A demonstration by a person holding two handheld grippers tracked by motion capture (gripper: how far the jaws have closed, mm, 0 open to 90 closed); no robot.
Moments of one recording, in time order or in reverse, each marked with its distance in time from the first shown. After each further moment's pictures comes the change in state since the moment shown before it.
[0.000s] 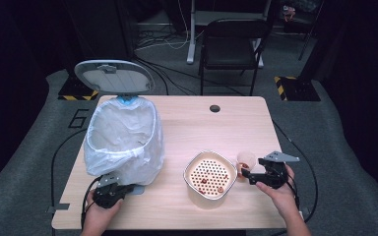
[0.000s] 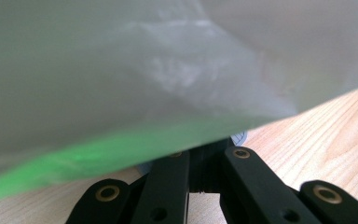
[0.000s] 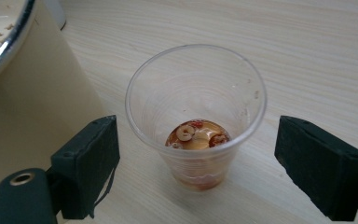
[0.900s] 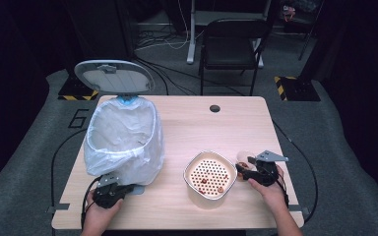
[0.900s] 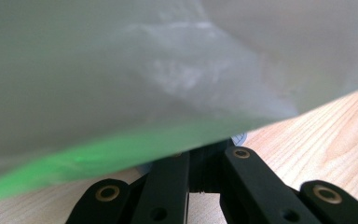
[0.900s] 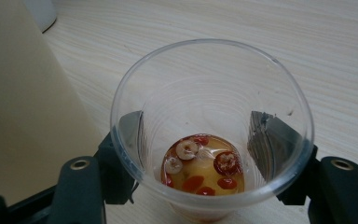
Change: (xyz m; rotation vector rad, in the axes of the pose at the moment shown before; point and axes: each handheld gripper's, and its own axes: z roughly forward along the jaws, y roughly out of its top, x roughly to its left) left arm 0.001 0.001 0.000 -0.002 -0.017 0.016; right arm 0.001 -0.006 0.029 -0.040 -0.011 -0.050
